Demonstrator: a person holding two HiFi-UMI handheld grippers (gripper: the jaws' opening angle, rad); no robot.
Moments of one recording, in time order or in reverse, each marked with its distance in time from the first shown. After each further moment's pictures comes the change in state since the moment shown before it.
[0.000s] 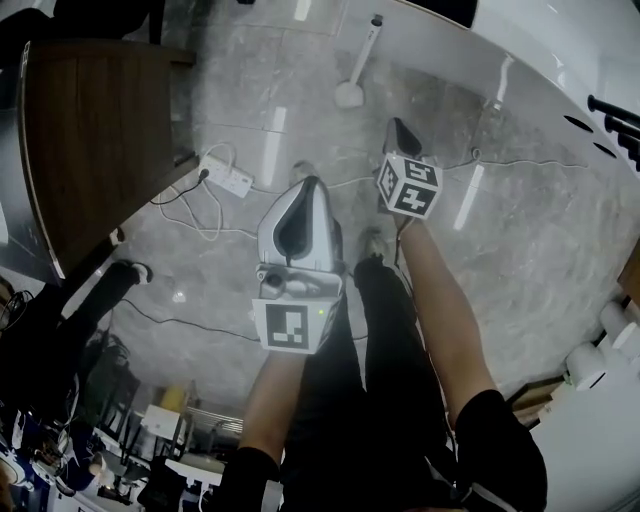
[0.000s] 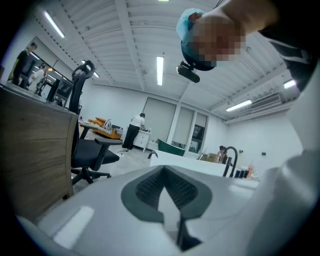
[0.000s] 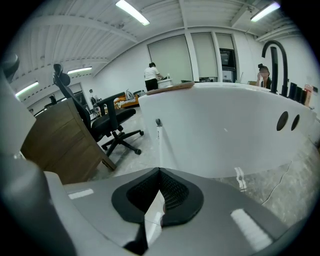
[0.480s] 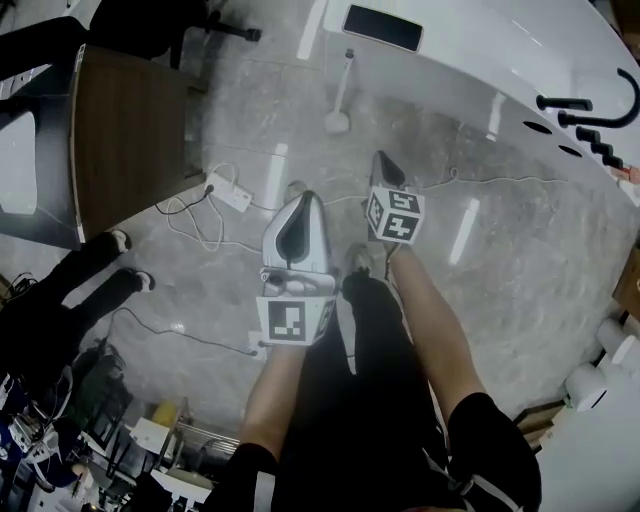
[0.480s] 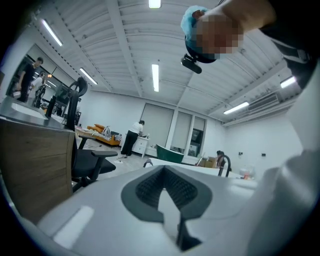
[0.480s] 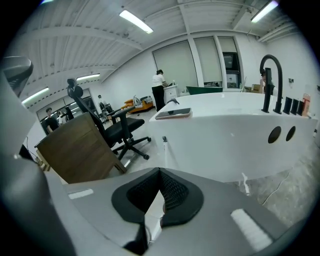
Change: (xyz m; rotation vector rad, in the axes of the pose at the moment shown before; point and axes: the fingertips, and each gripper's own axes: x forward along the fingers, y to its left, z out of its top) left arm -0.039 -0.070 0.066 0.034 -0.079 0.016; right arm -0.105 -0.003 0.032 -0.021 -0.049 0.084
